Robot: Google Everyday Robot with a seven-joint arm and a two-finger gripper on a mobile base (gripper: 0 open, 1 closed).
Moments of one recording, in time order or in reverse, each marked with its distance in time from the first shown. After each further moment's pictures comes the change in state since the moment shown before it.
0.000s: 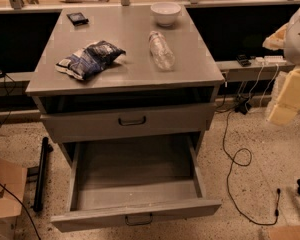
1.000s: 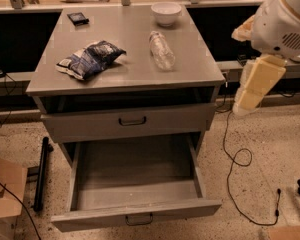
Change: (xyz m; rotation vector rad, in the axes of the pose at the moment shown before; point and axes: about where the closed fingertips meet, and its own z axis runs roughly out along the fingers) arm -0.047 -0.022 0.017 -0.007 -0.105 -0.076
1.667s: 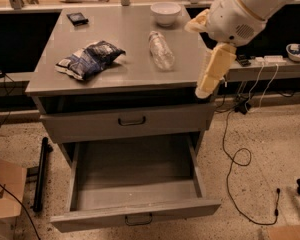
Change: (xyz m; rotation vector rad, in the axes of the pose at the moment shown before) arm -0.075 -0.038 0.045 -0.079 -0.230 -0.204
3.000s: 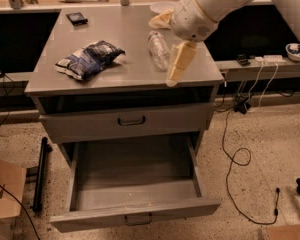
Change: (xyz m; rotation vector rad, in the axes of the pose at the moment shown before) arm -0.039 -0.062 0.068 -0.028 -0.175 -0.204
